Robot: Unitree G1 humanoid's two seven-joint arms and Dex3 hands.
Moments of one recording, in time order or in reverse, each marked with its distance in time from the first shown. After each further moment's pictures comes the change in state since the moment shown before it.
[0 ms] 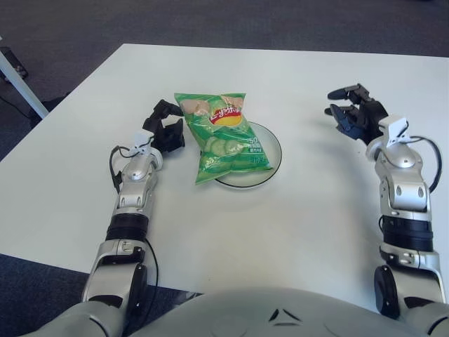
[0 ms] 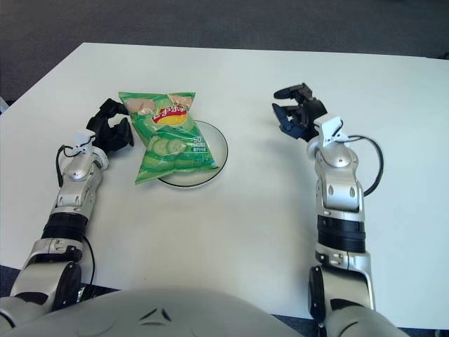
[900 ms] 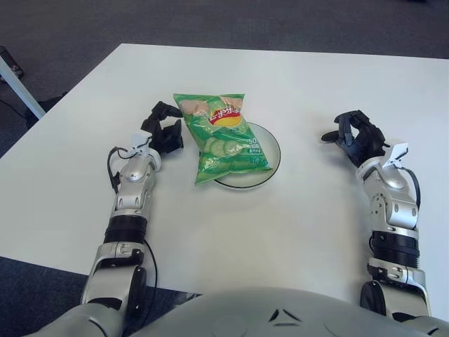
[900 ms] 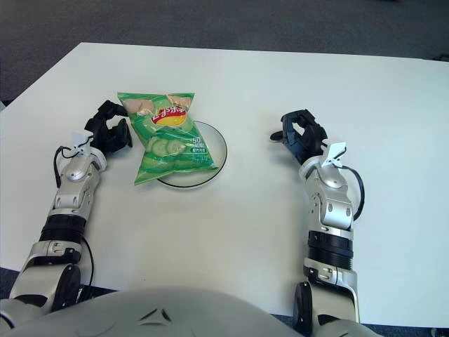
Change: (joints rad) left arm 0.005 0.002 0.008 -0.029 -0.006 0.053 0.000; right arm 0.079 0.131 -0.073 0.110 0.189 -0.066 -0.155
